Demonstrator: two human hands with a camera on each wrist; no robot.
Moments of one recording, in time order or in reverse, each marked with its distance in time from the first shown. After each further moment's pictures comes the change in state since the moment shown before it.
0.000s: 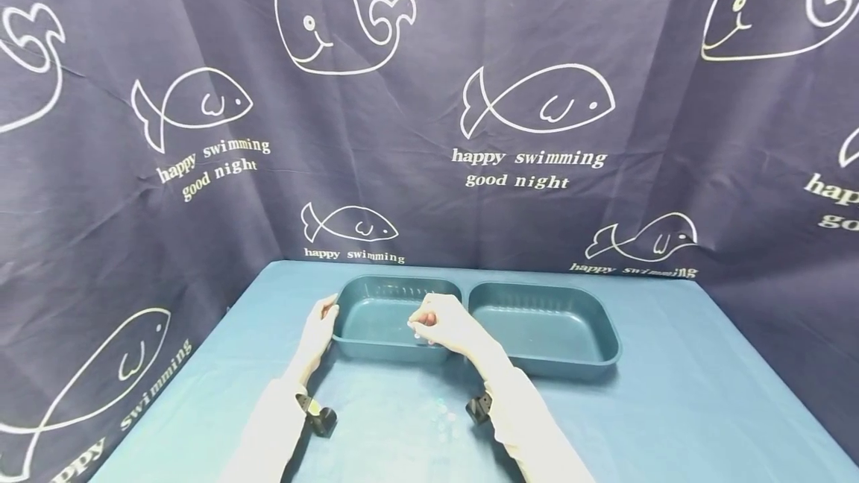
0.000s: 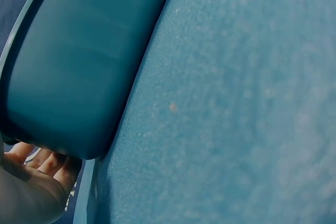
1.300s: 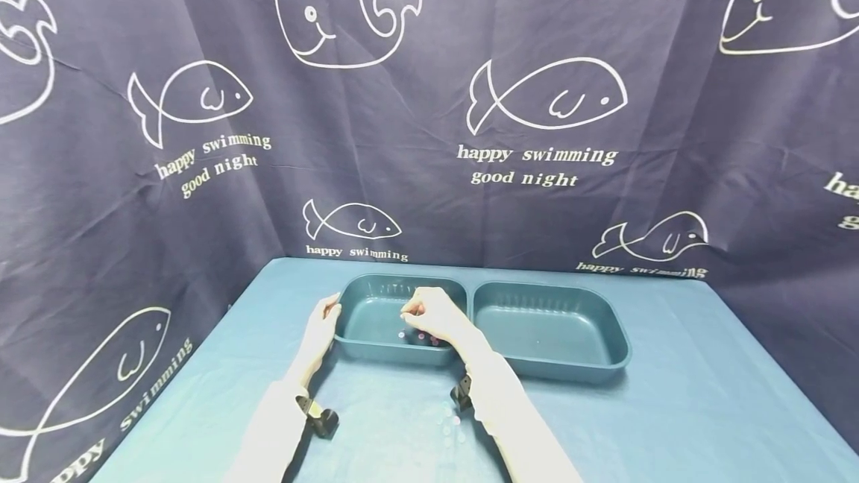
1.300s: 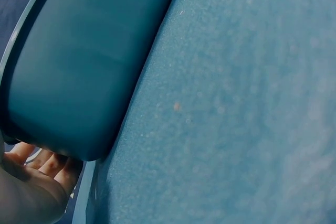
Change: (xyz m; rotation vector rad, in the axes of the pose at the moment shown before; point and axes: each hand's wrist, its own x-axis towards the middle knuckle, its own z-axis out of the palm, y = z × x) left_hand 0.002 -0.001 -0.002 -0.011 -0.027 -0.003; right_hand 0.037 0.030 0.023 -0.198 0.009 0.032
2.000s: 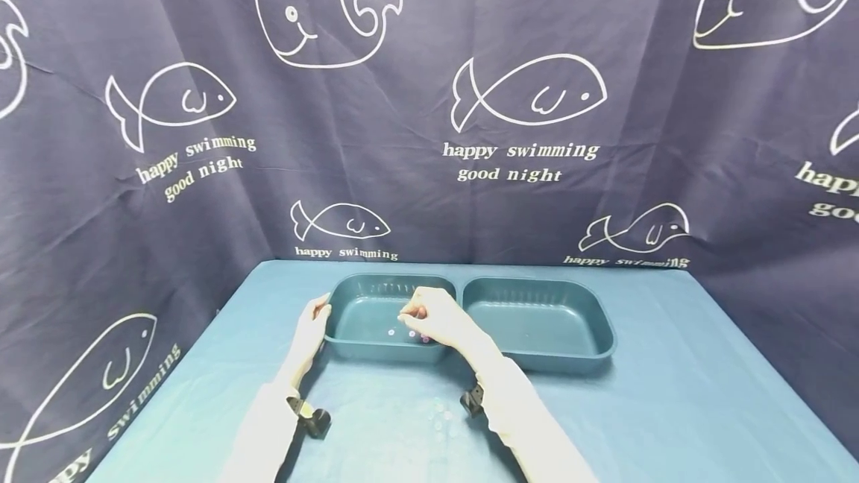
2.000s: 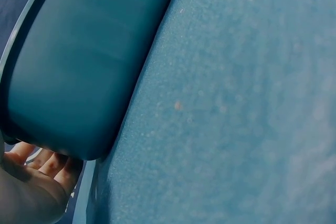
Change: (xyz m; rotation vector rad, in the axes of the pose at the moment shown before) left_hand -0.002 0.000 0.000 -0.018 -0.004 0.008; right_hand -0.028 -0.017 -0.024 0.010 0.039 -0.048
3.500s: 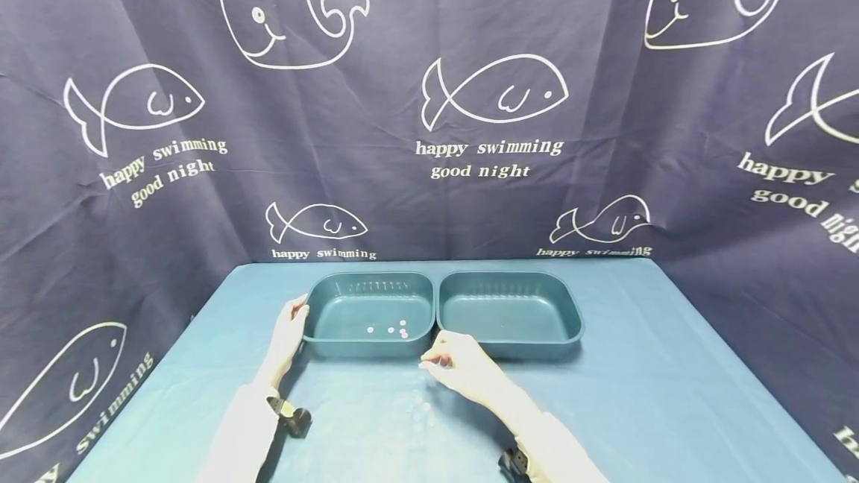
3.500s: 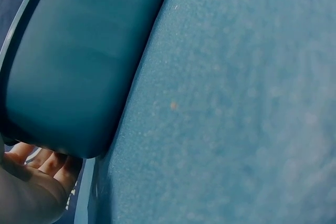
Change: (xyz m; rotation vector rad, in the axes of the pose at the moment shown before) left_hand 0.000 0.003 0.000 0.014 -0.018 0.001; right_hand -0.107 -0.013 -0.017 0.025 0.108 -0.022
